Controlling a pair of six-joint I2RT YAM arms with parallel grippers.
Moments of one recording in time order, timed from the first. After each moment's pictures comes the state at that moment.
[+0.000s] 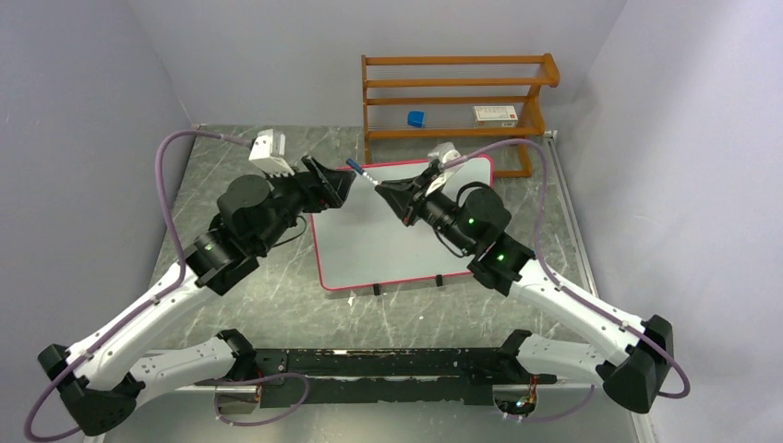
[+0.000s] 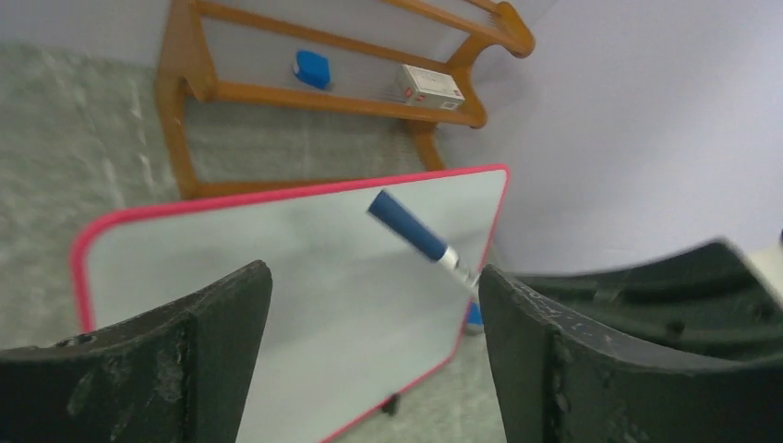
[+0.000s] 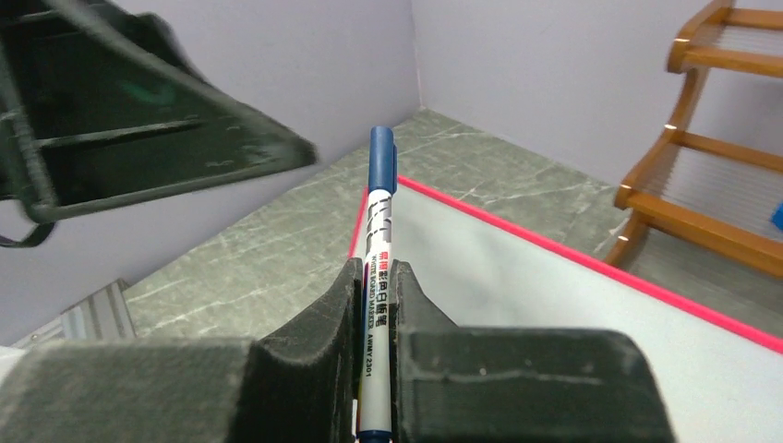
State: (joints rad) left arm -0.78 0.98 1.06 -0.14 -0.29 -0.70; right arm 0.86 1.07 0.89 0.31 0.01 0.17
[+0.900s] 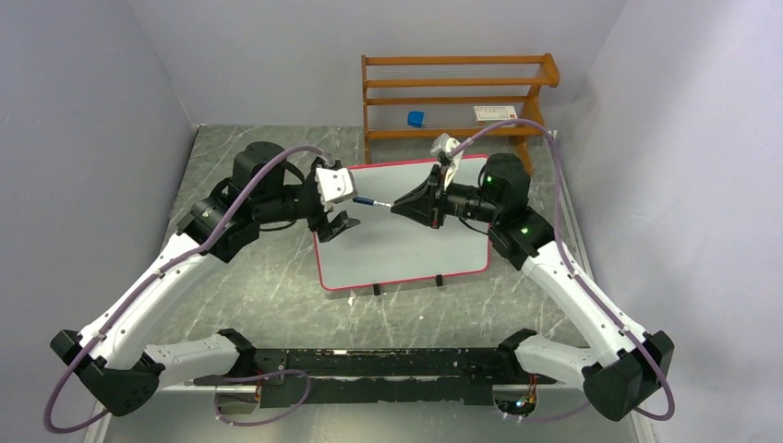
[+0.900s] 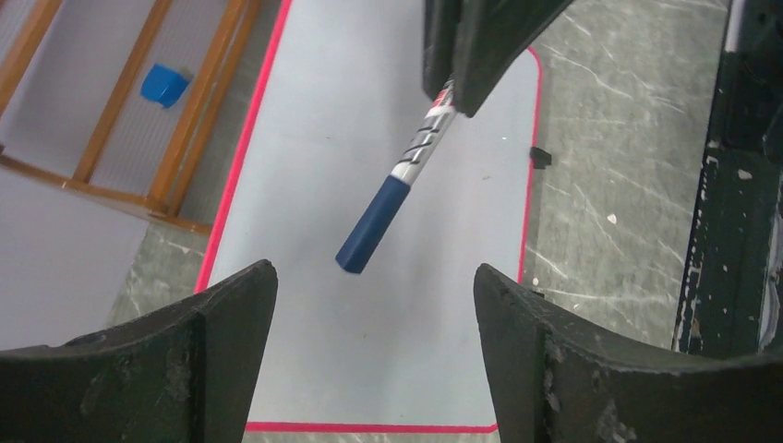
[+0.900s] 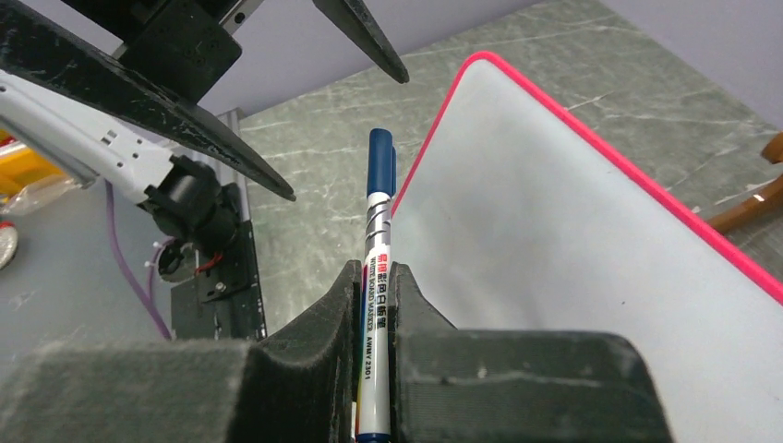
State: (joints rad) left arm -0.66 1.11 1.31 -0.58 0.41 0.46; right arm 0.52 1.08 1.05 -0.09 -0.74 0.09
